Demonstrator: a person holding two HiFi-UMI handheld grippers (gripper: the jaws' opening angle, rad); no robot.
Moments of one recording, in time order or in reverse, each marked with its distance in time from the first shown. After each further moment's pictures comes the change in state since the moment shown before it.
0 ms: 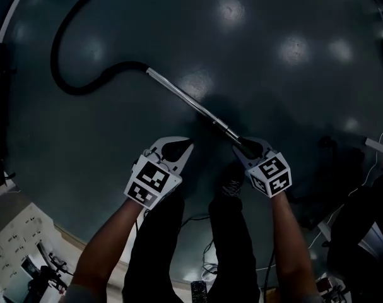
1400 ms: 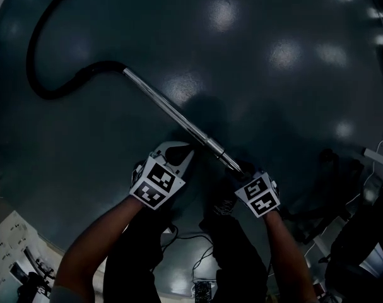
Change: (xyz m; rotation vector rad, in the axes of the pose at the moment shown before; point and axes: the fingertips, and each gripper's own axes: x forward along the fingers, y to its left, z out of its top) left arm 0.129 0.027 -0.086 0.031 0.076 -0.061; right arm 0.062 -0.038 -0.113 -0.119 0.294 -0.049
